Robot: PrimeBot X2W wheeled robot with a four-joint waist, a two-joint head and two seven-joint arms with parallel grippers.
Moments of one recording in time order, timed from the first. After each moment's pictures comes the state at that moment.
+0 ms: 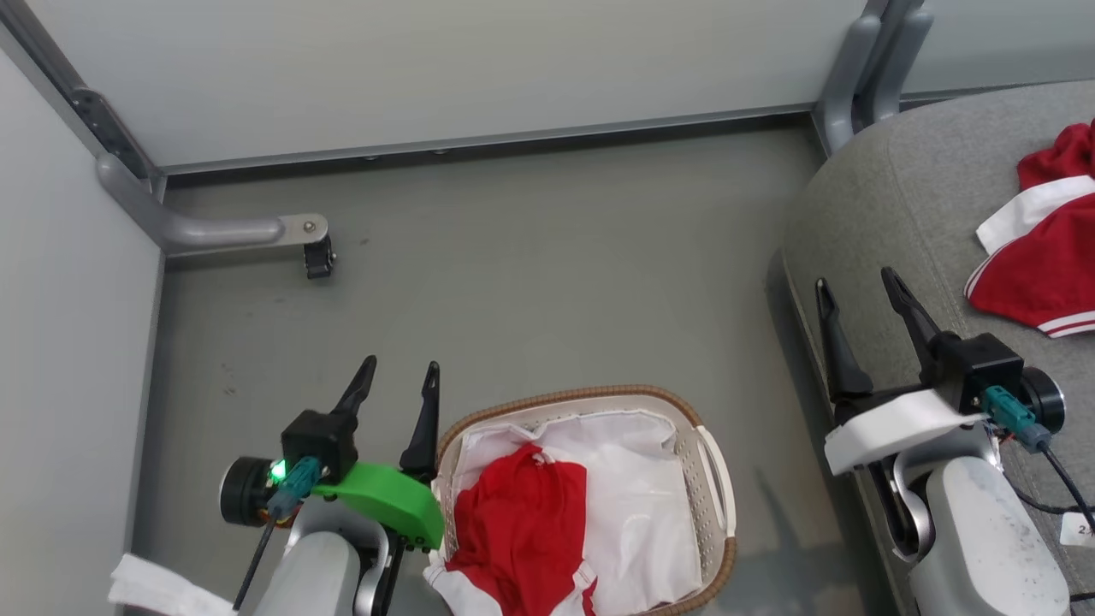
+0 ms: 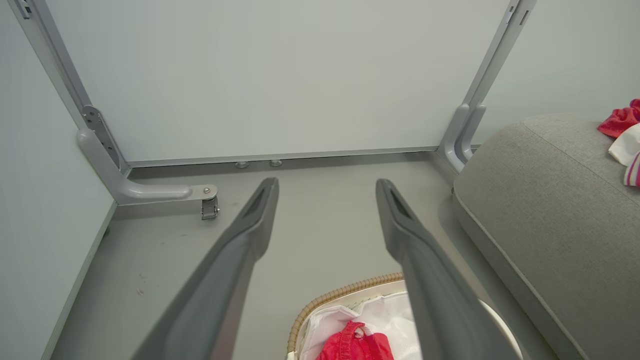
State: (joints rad) left arm -0.22 0.05 -0.25 0.45 -0.26 -0.09 -0.26; right arm -0.27 -0.05 -0.03 0.30 0.08 0.13 -0.26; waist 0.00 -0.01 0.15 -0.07
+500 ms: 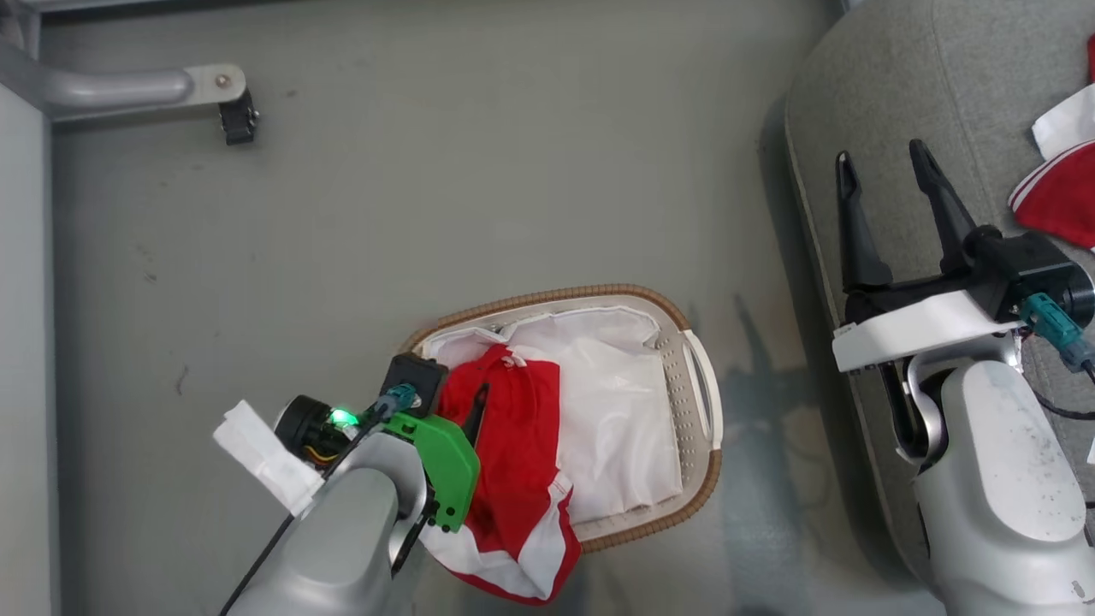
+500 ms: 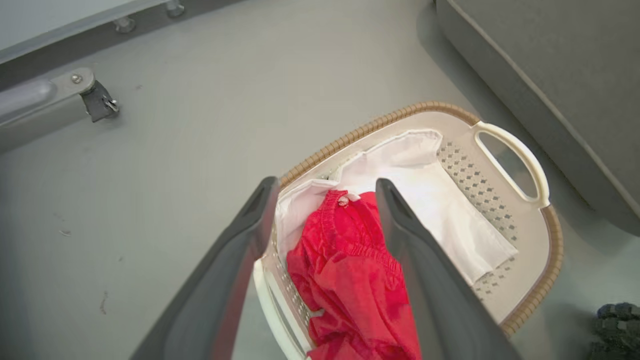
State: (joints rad) left arm -0.58 0.05 -0.56 0.94 -0.27 -0.13 -0.16; right arm -0.44 -0.05 -0.04 0.24 0.09 0.13 -0.26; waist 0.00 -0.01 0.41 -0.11
